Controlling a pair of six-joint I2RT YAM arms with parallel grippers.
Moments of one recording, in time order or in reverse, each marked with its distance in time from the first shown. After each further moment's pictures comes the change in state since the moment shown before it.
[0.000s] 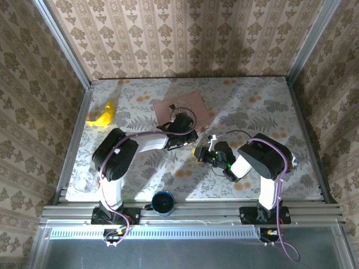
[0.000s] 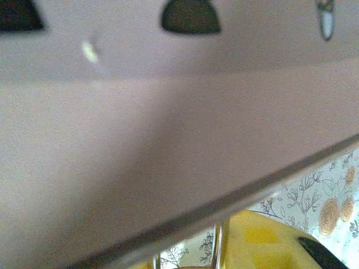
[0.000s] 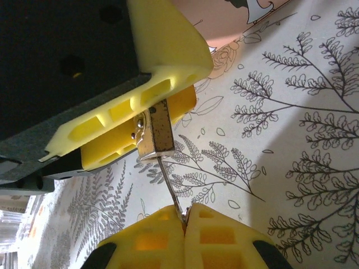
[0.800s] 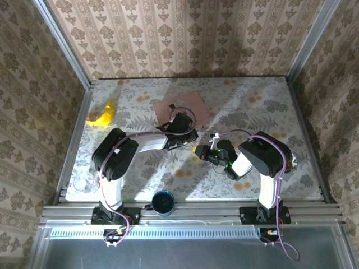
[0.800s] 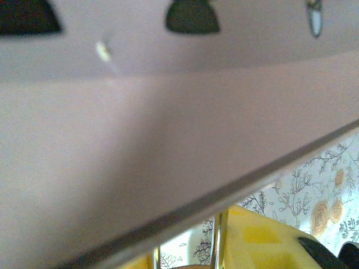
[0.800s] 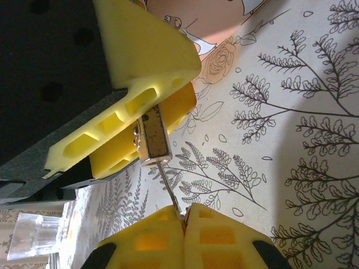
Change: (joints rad) left arm 0.006 0.000 -0.019 0.054 0.016 0.000; right arm -0.052 0.021 0.008 0.030 -0.101 0.111
